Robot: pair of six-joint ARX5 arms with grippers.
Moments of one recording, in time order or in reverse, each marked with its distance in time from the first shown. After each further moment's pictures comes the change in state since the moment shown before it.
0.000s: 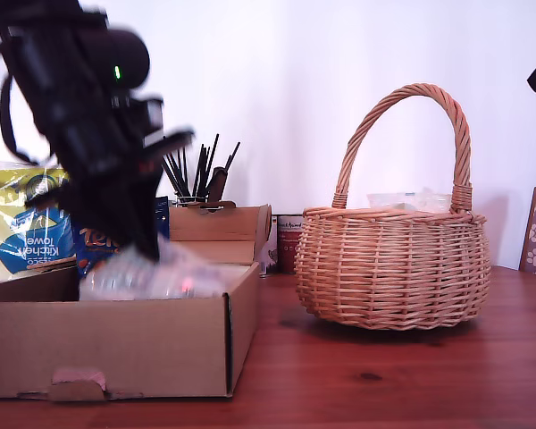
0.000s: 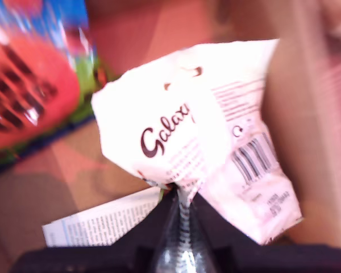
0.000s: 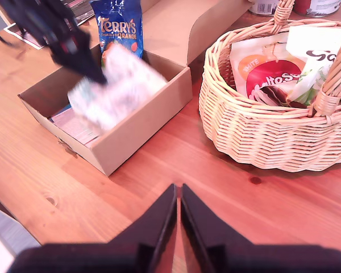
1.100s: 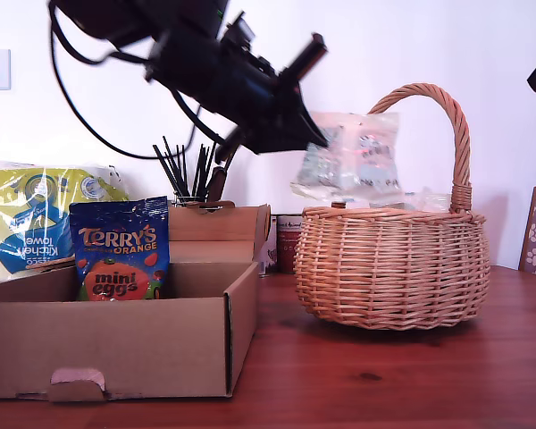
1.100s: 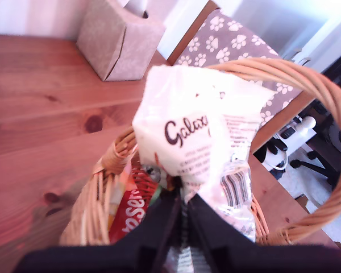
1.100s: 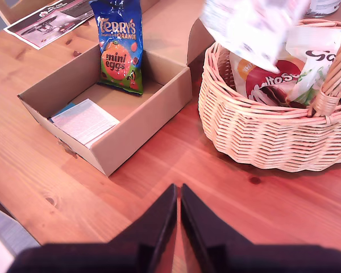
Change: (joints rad) left arm -0.187 0.218 0.121 0.934 0.045 -0.297; right arm 0.000 0.000 0.000 0.000 0.000 0.000
